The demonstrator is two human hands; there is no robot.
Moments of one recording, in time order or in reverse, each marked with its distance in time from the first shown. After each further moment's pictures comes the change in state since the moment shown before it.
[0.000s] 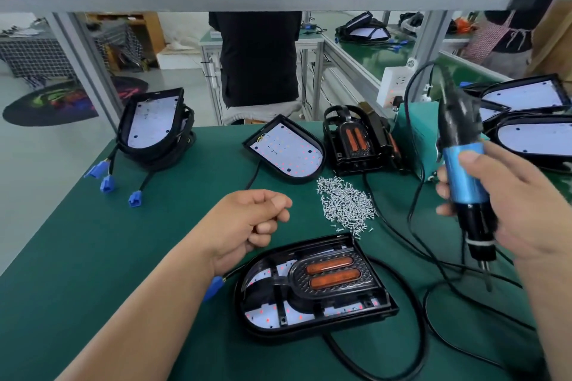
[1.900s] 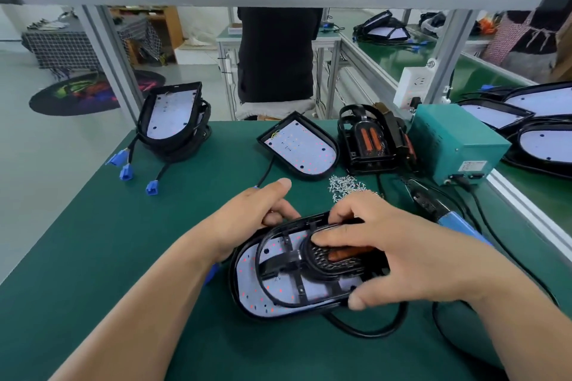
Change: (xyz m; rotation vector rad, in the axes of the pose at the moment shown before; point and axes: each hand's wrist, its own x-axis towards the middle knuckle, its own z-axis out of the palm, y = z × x) left_hand -0.013 0.017 0.002 0.509 0.011 -0.046; right_hand -0.027 -0.005 0.091 -0.885 -1.013 -0.441
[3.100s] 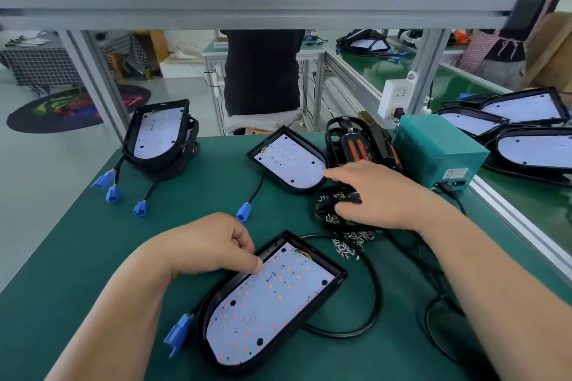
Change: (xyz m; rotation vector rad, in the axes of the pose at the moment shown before) left_hand -0.013 -0.003 -0.046 0.622 -0.100 -0.063; right_hand 0.060 0.067 -0.028 -0.278 0.142 0.385
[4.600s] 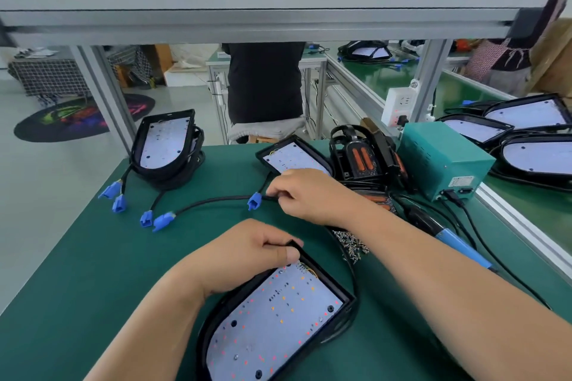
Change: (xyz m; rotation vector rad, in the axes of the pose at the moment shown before) left_hand 0.012 0.014 0.026 -0.242 0.061 0.282; right_hand 0.081 -0.068 0.031 0.133 0.107 -0.236
